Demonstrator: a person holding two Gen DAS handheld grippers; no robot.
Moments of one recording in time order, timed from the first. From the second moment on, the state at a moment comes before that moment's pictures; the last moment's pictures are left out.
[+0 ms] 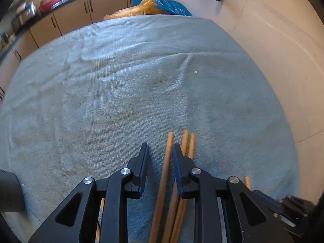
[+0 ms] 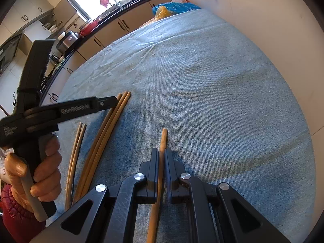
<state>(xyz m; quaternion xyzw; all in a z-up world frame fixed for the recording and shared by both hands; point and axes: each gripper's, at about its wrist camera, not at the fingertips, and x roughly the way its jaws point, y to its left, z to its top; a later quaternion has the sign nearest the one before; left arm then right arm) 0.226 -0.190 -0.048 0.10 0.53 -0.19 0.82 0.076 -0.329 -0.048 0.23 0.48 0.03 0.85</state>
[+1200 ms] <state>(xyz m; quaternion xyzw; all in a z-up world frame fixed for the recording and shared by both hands) 0.065 -0.051 0.104 -0.02 0.34 -0.24 0.91 -0.024 -0.271 0.072 0.14 0.20 0.06 0.97</state>
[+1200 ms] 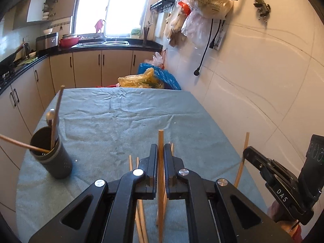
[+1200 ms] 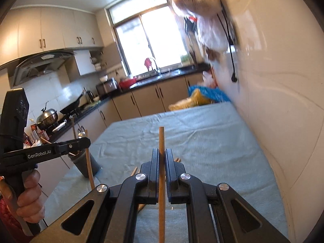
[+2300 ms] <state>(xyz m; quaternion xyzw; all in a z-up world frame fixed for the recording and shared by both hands) 0.014 -0.009 0.138 -0.04 0.29 -0.24 0.92 -0.067 -0.239 0.117 0.11 0.13 0.08 0.98</state>
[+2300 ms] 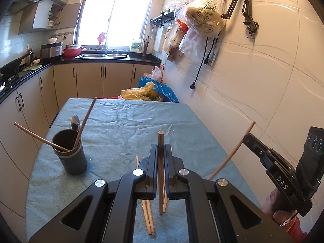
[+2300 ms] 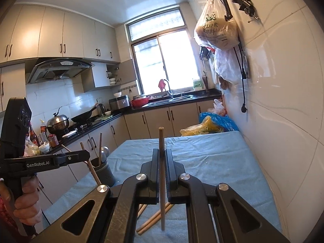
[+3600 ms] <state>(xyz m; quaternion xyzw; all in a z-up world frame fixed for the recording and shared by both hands) 0.027 0.026 0.148 -0.04 0.29 -0.22 0.93 0.085 -0.388 -0.011 0.32 0.47 -0.04 0.82</state>
